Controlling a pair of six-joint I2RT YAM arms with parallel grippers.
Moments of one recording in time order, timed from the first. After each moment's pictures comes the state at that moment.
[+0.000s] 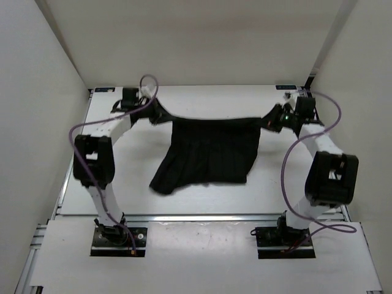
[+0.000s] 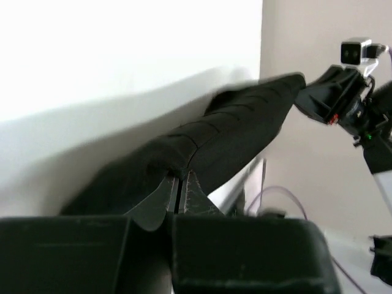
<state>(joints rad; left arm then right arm) -0.10 1.76 1.19 -0.15 0.86 -0.67 -0.10 1.52 1.00 -0.23 -0.78 0.52</state>
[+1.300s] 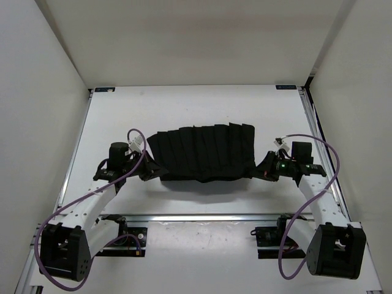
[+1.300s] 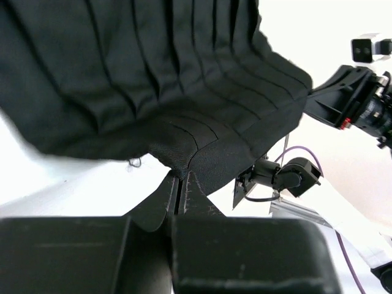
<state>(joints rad) -0.18 0.98 0.49 -0.20 0.69 -0.74 -0.05 1.00 0.57 -0.54 -0.81 0.37</state>
